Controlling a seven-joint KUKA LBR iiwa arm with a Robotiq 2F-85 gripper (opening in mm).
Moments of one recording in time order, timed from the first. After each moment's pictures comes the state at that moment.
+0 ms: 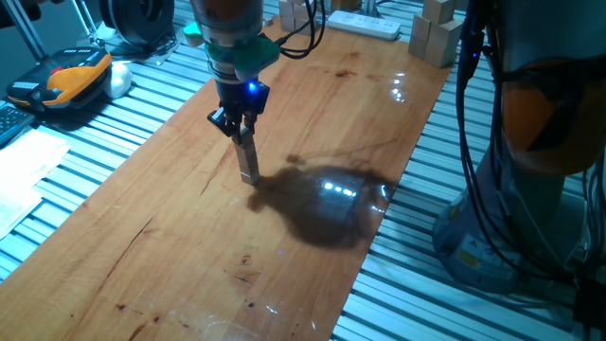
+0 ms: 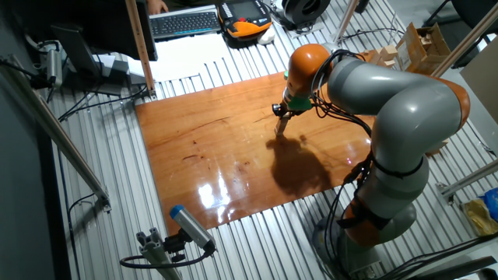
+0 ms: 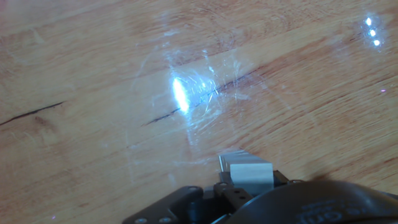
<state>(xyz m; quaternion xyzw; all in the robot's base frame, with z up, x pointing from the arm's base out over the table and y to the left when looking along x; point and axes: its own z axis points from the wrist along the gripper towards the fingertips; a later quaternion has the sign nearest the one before) 0.501 0.059 0.151 0.13 0.99 -0.01 0.05</state>
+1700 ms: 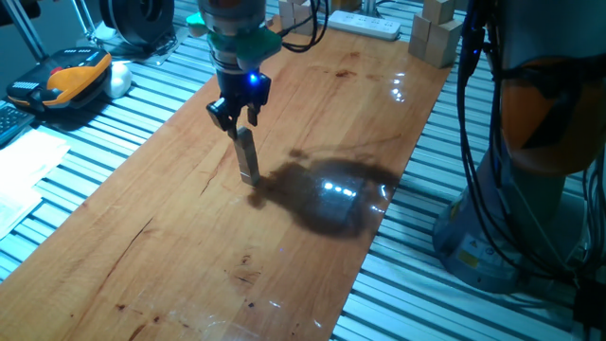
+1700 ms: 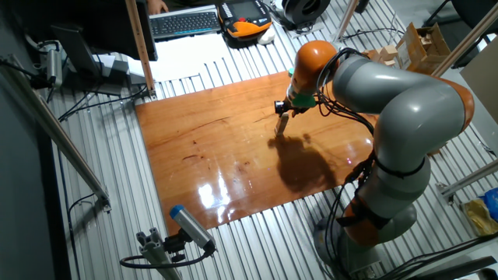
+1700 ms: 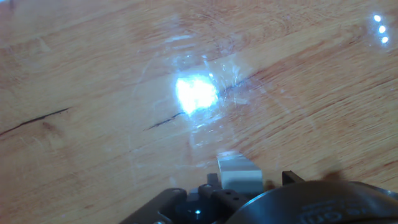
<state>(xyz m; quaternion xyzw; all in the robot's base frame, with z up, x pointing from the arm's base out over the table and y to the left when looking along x) 0.505 0.052 0.162 0.14 0.99 0.01 0.05</state>
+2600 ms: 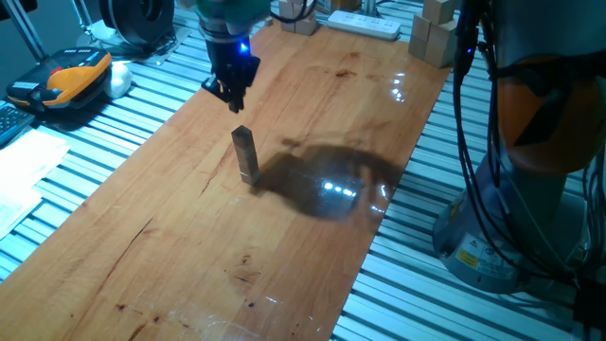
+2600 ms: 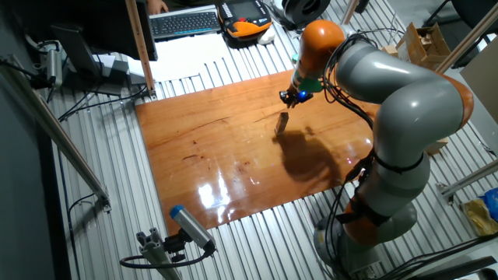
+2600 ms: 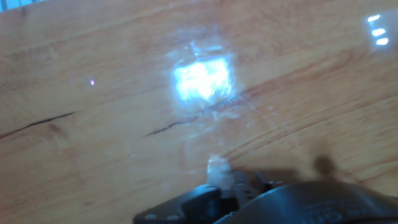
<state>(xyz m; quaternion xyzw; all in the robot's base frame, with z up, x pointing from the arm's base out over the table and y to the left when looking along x) 0.531 0.028 0.198 0.10 0.99 0.01 0.03</state>
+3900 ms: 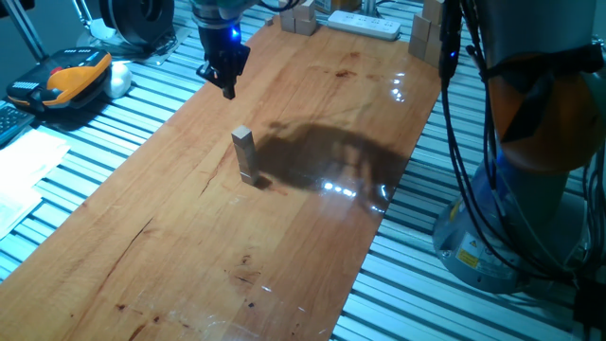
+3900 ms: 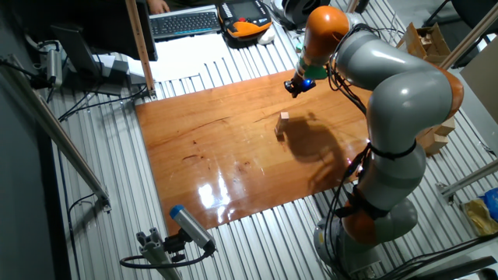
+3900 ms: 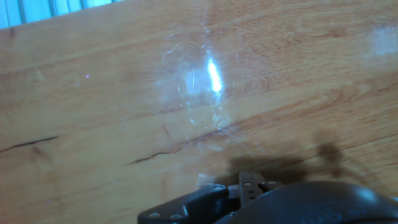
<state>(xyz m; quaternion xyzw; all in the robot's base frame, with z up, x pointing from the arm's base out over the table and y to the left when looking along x) 0.566 -0.002 0.190 0.08 1.00 0.02 0.02</state>
